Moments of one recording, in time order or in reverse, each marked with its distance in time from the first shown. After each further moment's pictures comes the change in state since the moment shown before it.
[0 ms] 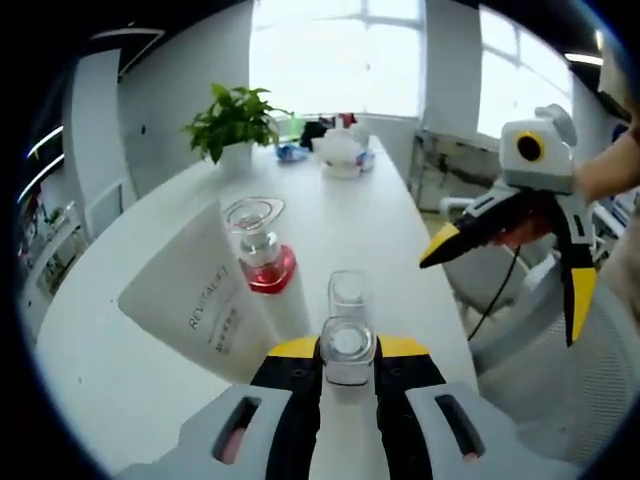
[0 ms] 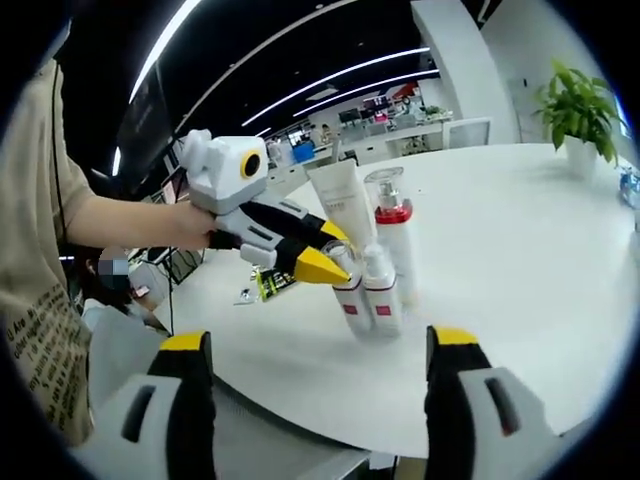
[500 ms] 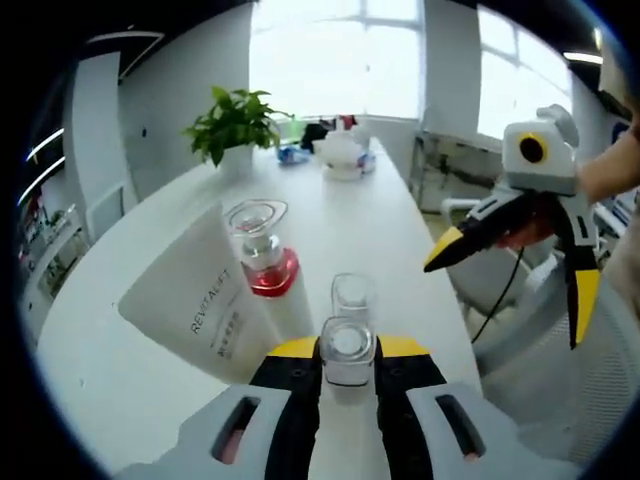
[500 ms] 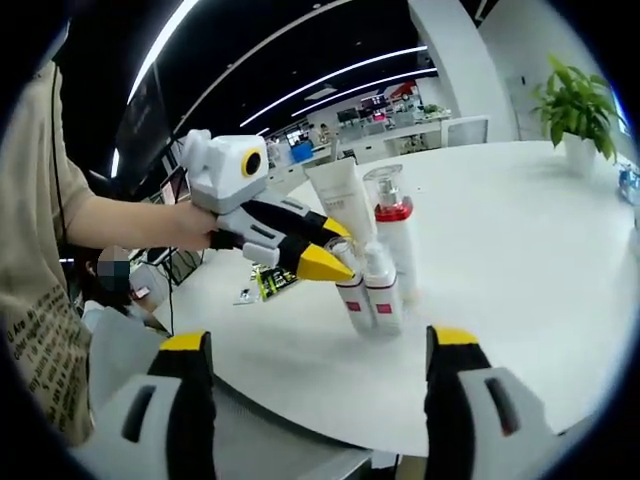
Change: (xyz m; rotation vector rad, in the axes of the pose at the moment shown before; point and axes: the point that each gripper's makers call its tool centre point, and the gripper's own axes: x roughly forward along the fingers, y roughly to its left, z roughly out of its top) left arm 0.001 0.002 0.001 0.001 -0.008 0.007; right arm 0.000 0.001 -0.001 0.007 0.002 -0.002
